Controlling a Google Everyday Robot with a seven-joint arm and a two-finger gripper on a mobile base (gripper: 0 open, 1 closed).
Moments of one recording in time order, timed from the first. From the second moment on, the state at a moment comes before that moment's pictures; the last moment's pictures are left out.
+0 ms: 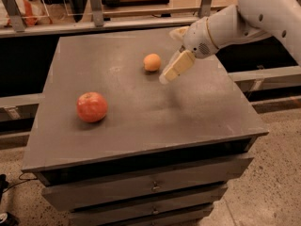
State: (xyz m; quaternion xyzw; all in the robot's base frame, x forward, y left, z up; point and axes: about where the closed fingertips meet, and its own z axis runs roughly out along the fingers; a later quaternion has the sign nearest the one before) arm 0.642 -0.069 0.912 -0.58 0.68 0.20 0.40
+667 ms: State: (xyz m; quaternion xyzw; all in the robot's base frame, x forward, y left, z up) arm 0.689 -0.031 0.879 -0.59 0.66 0.25 0.41
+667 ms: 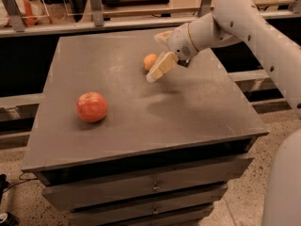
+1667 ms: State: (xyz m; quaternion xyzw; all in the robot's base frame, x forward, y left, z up) arm 0.714 -0.012 0.854 -0.59 0.64 0.27 0.41
